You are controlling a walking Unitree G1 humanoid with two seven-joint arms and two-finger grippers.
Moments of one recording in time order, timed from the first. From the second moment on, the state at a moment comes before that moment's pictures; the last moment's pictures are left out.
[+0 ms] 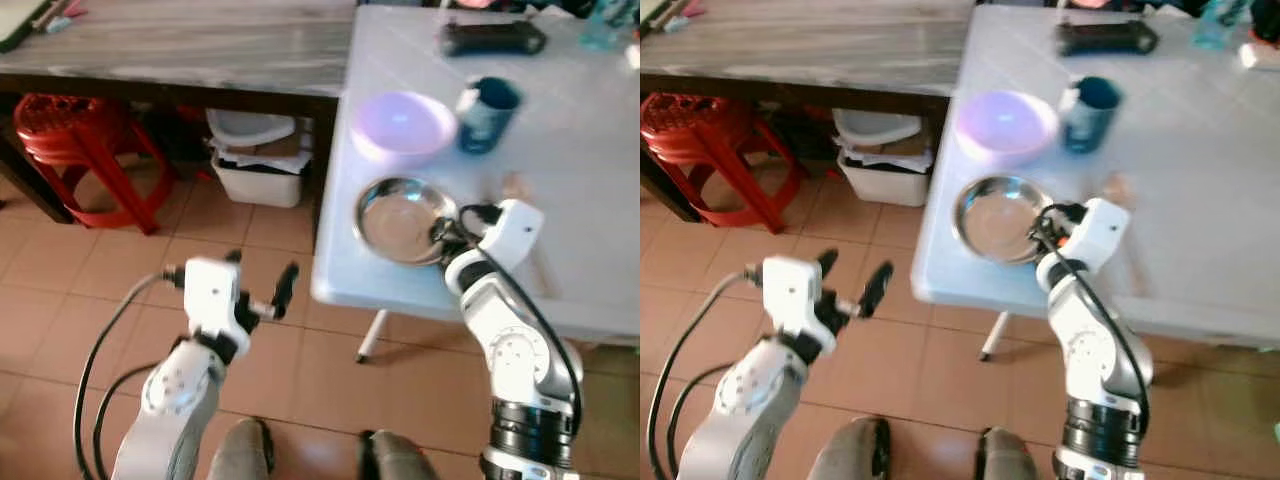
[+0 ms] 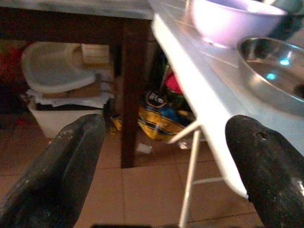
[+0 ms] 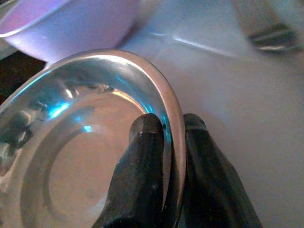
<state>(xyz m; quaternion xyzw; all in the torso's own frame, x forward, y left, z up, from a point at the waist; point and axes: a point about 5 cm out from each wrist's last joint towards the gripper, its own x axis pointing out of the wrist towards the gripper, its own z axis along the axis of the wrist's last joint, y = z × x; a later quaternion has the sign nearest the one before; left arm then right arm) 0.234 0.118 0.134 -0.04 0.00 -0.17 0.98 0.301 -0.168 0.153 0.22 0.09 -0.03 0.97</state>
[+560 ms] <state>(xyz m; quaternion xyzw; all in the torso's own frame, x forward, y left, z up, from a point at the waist) 0.249 0.140 0.137 0.00 -0.02 -0.09 1.00 0.301 -0.142 0.156 0.16 0.07 0.03 0.98</state>
